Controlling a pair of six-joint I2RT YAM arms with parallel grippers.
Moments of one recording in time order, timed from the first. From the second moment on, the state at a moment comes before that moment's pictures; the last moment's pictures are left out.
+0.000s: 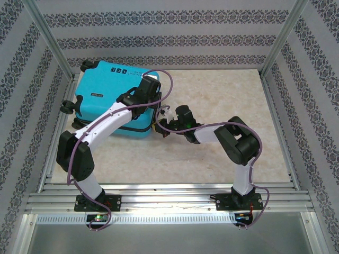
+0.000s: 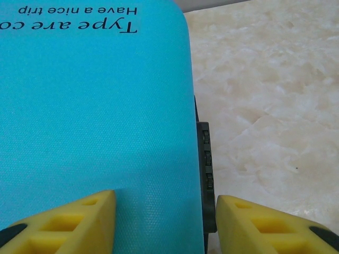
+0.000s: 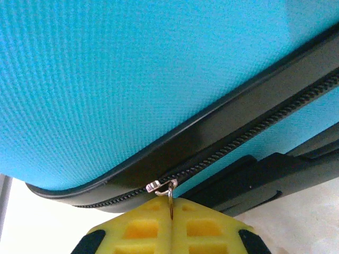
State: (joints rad) left arm -0.56 1.70 1.50 -0.59 -0.35 -0.27; right arm 0.62 1.94 0.95 0.57 -0.60 0.30
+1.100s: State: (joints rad) left arm -0.56 1.68 1.38 -0.38 -0.35 -0.25; right arm 0.55 1.94 1.05 0.39 -0.68 0.68
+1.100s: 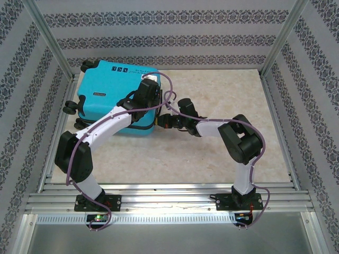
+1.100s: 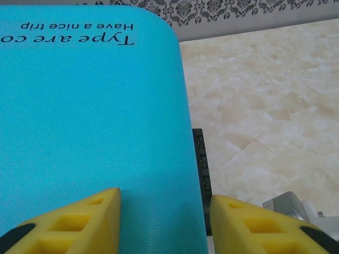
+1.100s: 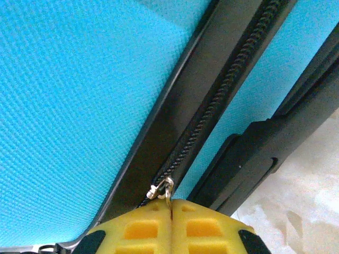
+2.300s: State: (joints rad) left arm -0.54 1.46 1.10 -0.24 -0.23 -0.27; right arm 0.57 1.98 1.08 0.40 -0.80 0.36
